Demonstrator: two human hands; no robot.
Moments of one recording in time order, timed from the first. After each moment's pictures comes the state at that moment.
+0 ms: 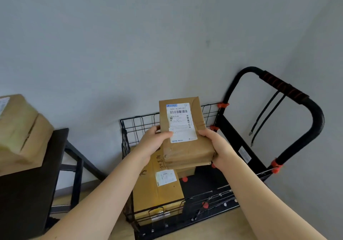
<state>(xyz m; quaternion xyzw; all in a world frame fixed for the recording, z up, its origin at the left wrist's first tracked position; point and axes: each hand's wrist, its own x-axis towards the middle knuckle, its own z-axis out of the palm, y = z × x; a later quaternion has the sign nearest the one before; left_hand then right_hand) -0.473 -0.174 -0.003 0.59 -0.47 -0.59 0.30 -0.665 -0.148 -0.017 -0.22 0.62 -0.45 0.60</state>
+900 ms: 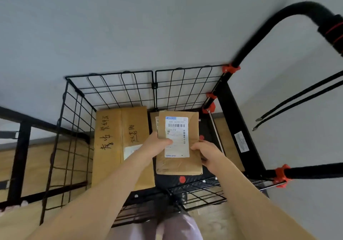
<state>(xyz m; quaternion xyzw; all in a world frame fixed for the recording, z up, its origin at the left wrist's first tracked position) -0.605 -0.266 -0.185 0.65 -0.37 -0.65 0.14 -0.780 -0.252 -0.223 -0.16 0.74 -0.20 0.62</state>
